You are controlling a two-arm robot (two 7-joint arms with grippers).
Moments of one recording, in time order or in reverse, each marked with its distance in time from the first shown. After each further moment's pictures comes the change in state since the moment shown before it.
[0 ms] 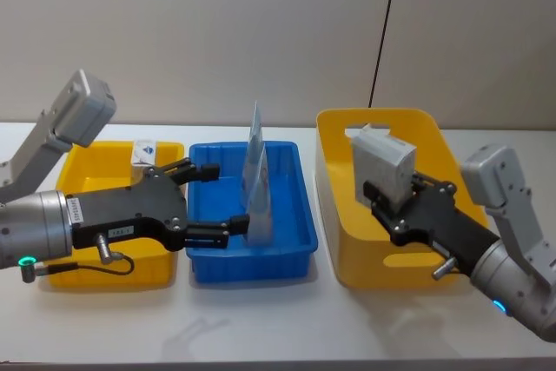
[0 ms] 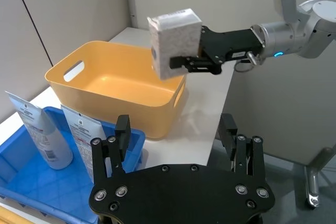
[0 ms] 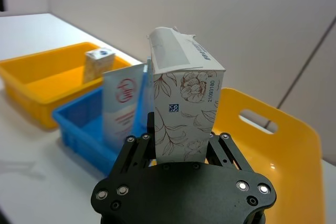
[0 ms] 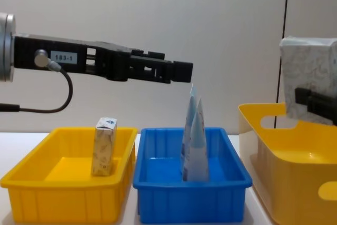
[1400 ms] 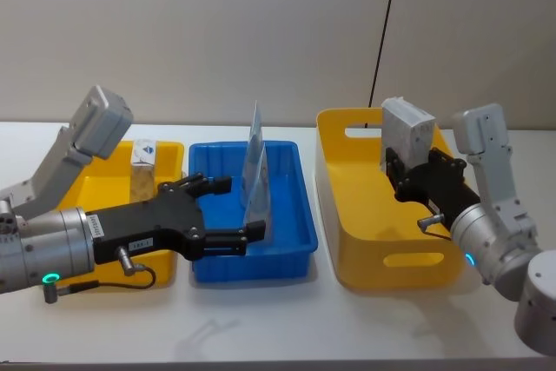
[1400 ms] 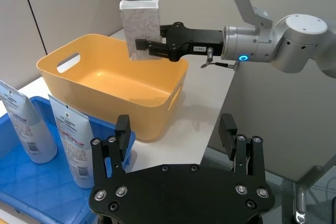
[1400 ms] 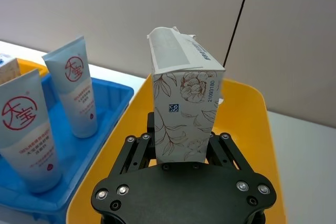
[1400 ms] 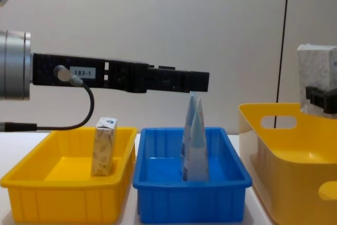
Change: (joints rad) left arm 0.042 -0.030 0.016 -0.020 -0.045 0.030 0.091; right arm 0.132 -0.202 0.037 0.151 -0.062 0.183 -0.203
